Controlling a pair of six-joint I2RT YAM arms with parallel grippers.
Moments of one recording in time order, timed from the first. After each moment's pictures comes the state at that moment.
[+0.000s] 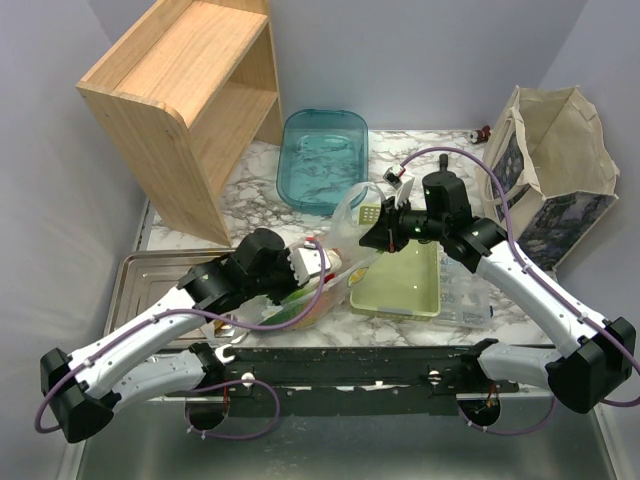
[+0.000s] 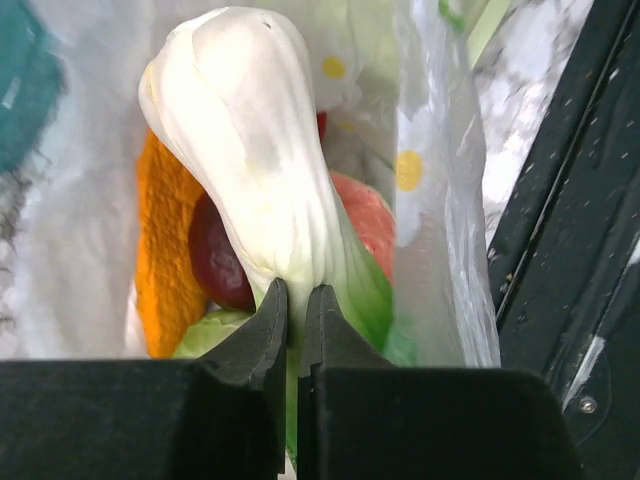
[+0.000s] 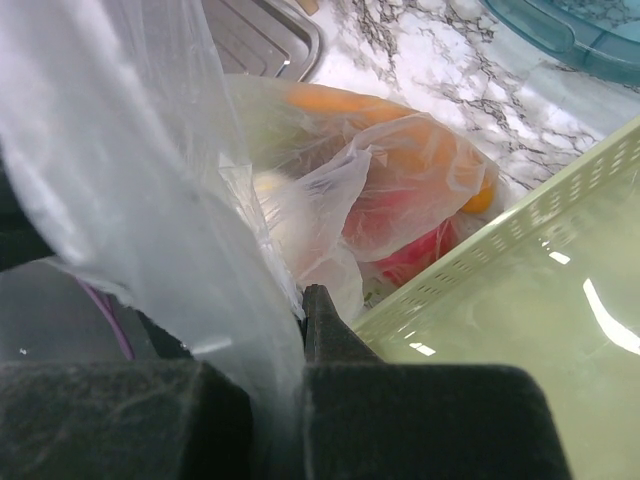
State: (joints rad) left arm -0.85 0.97 0.84 -0.63 0.17 0.32; right arm 0.53 1.19 1.04 -0.39 -0.55 0.24
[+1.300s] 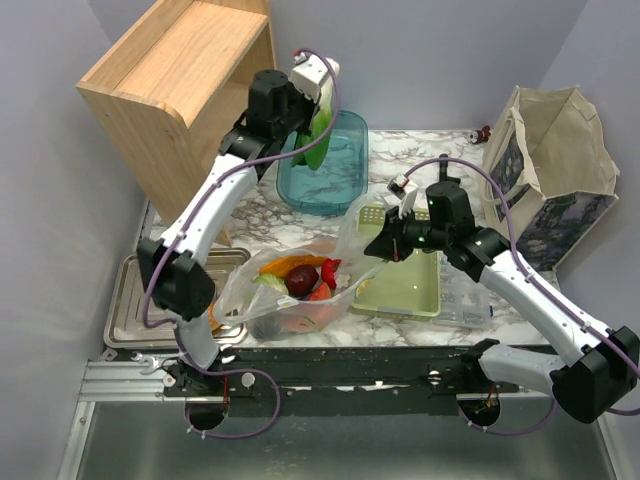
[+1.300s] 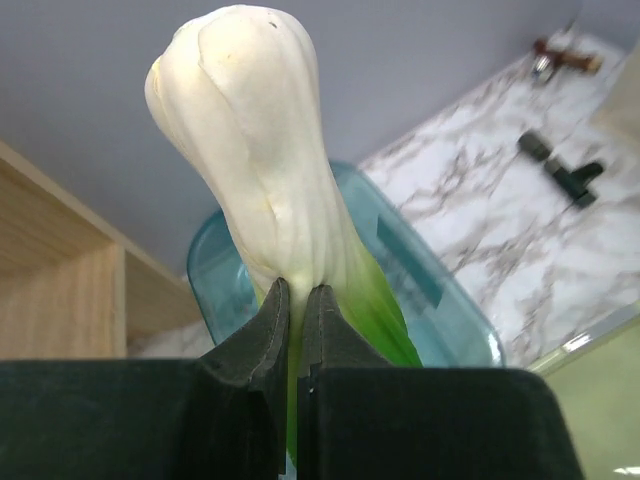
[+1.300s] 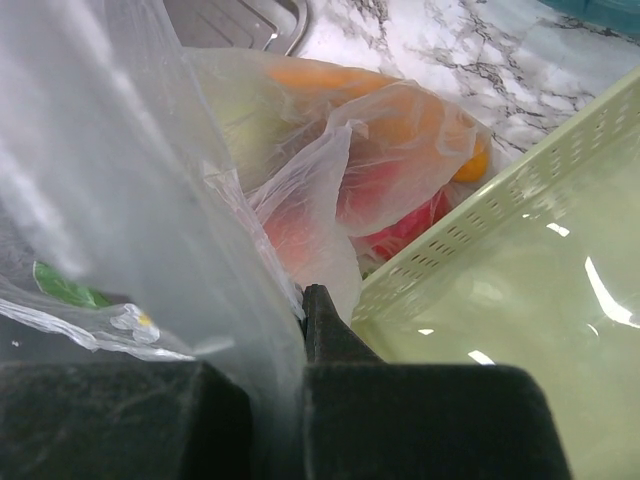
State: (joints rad) left arm -0.45 1.73 1.89 -0.26 0.13 0.17; right arm 0.52 1.14 0.96 -0.39 -0.54 0.24
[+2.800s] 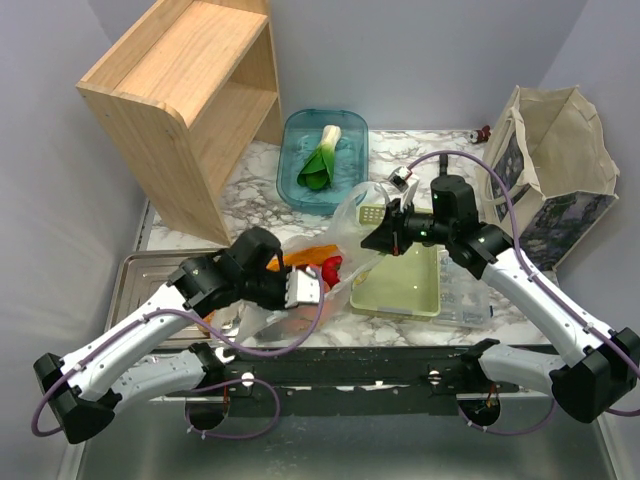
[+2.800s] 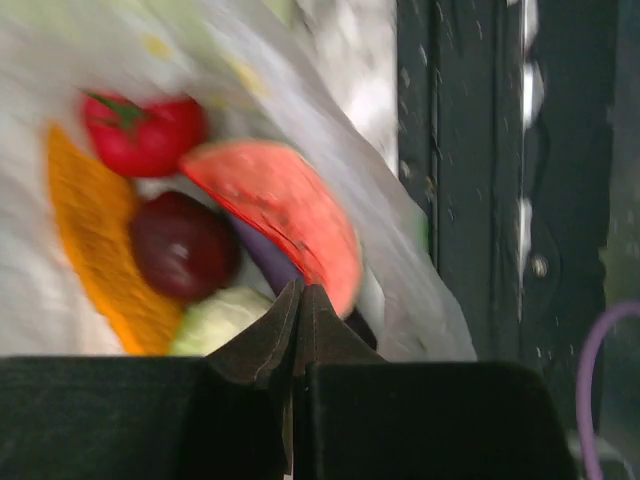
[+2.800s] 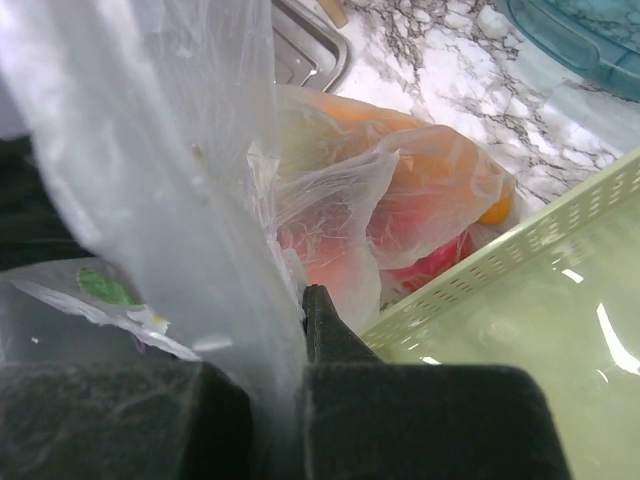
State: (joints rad) left arm -0.80 0.94 1.07 -0.83 0.48 0.63; right arm 0.51 1.14 1.00 -0.34 -0.60 0.24
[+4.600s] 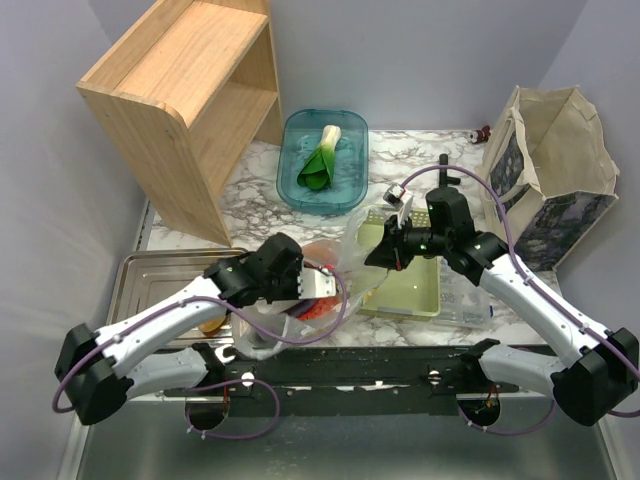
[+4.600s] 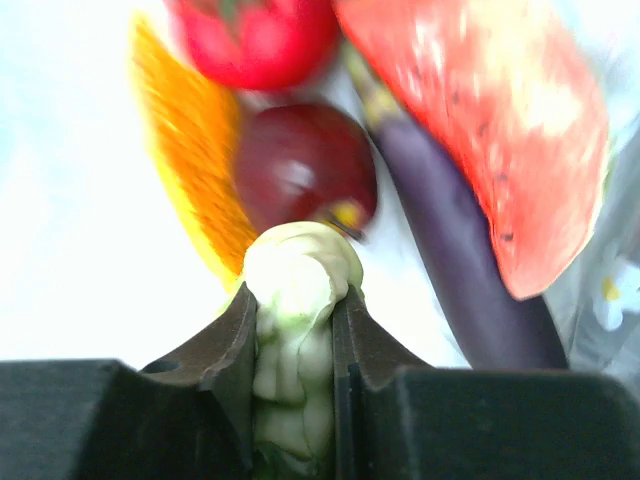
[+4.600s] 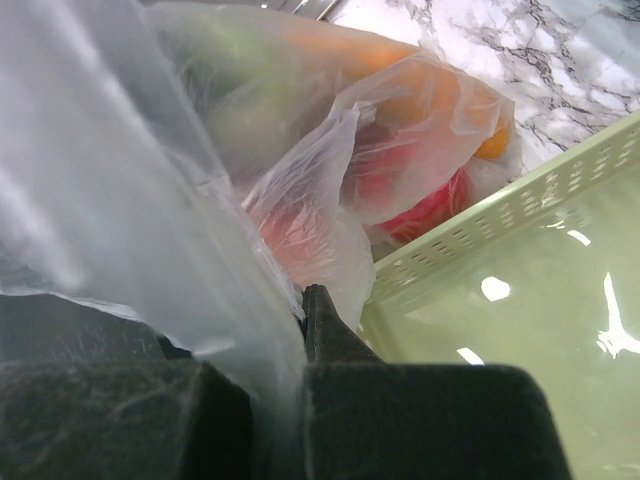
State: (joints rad) left arm -0.86 1.11 0.75 -0.67 0.02 0.76; right arm 0.51 1.12 0.91 -0.39 -0.65 0.13
